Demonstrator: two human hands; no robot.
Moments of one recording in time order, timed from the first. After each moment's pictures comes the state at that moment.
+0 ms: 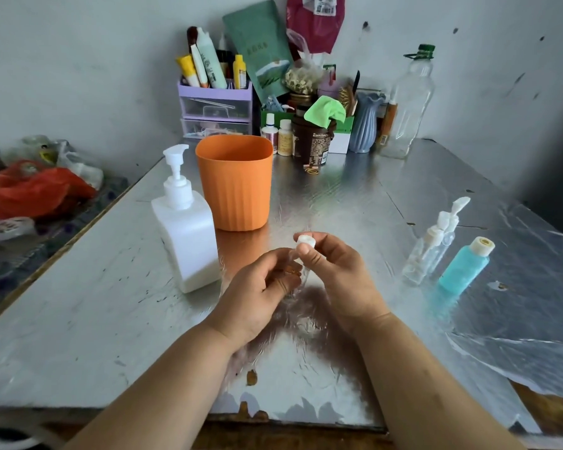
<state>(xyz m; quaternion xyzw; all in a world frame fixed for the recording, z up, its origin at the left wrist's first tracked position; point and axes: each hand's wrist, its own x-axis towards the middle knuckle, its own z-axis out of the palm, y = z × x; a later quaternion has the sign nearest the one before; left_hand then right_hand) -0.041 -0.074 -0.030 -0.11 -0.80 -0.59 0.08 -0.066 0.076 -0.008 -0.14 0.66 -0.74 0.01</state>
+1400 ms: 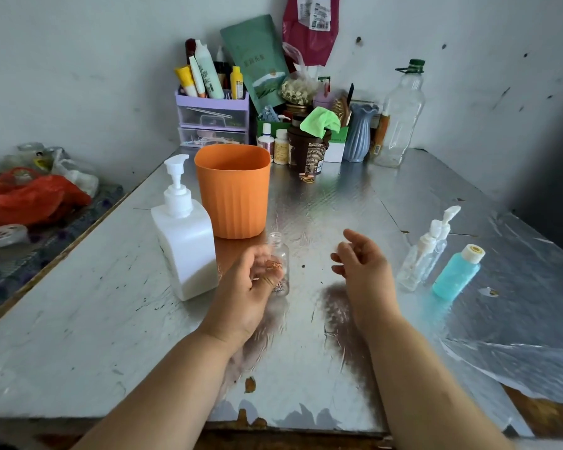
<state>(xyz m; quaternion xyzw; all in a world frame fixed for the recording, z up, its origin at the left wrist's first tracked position) -0.048 -0.078 -0.032 -0.05 -0.76 -0.63 0.14 -0.089 0.099 -0.020 0.05 0.71 -0.68 -0.14</state>
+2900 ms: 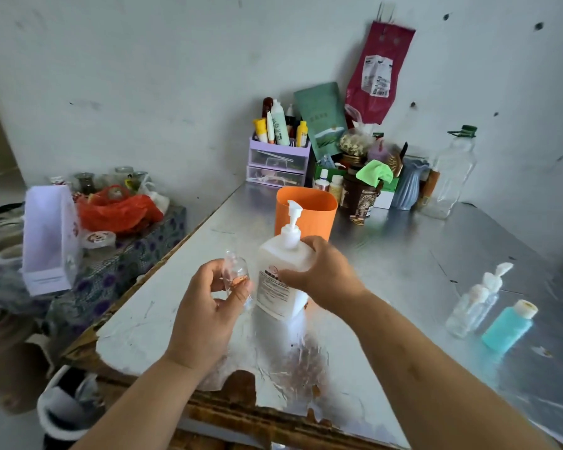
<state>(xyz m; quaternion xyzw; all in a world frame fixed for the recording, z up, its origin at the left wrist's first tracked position) 0.041 -0.190 0.006 0.07 -0.81 -0.50 0.29 -0.059 -0.024 0.061 -0.17 0.89 -0.42 0.00</state>
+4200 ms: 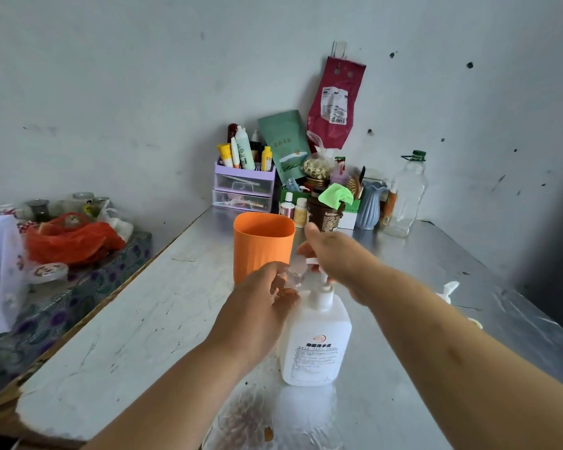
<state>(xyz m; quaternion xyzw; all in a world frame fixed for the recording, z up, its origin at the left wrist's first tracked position) -0.003 -0.095 0.071 -0.03 -0.88 -0.46 0.16 -0.062 0.033 0.150 -0.10 0.88 -0.47 0.06</state>
